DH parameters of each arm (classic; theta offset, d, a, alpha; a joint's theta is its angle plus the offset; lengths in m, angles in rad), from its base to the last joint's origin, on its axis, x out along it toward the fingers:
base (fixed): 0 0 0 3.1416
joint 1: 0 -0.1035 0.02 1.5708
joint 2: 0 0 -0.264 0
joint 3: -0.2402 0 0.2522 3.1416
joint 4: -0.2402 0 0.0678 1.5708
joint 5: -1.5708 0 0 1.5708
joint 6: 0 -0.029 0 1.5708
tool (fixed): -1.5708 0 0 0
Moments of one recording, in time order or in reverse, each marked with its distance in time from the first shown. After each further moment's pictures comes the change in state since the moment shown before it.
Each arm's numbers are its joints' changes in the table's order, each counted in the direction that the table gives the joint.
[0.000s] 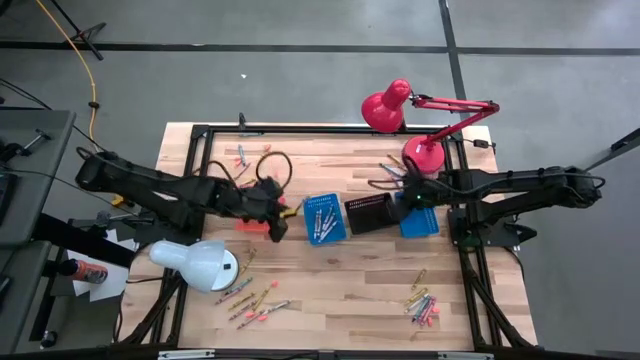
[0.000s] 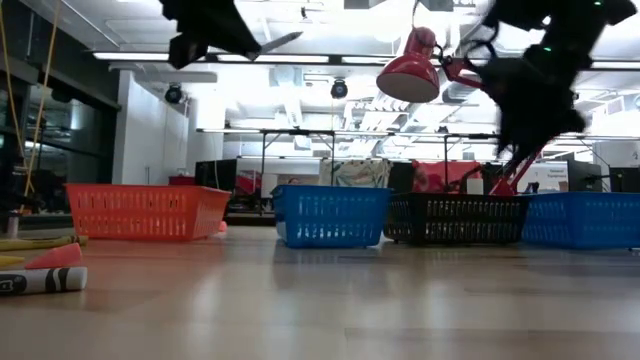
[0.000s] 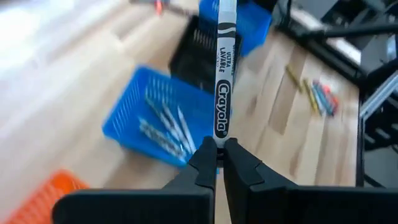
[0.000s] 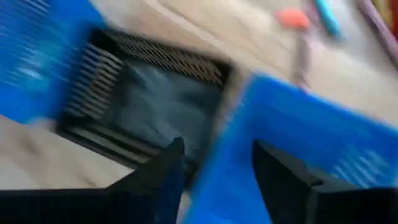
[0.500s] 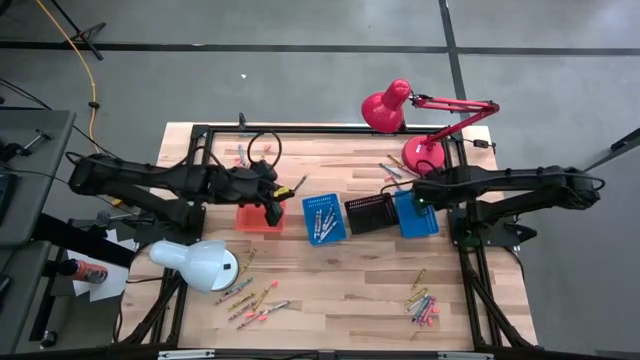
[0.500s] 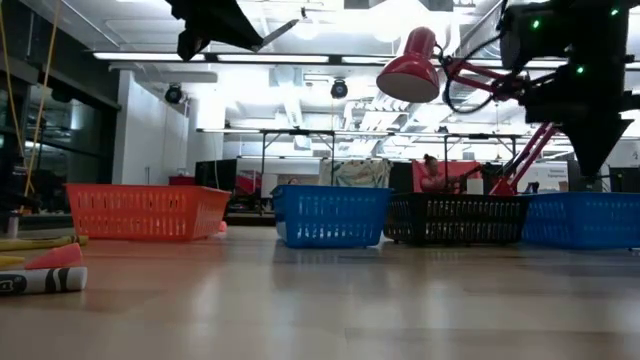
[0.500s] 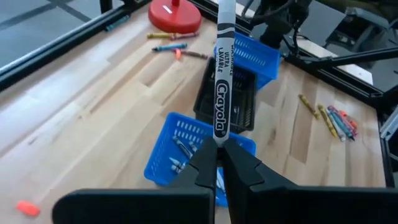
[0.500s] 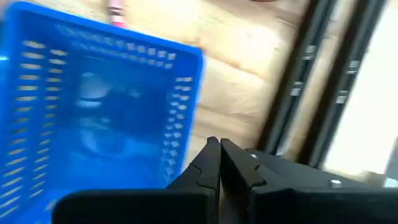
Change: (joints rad) left arm -0.100 -0.077 0.000 0.014 -0.008 -0.165; right arm 0.060 0.041 -0.025 -0.491 0.104 -0.170
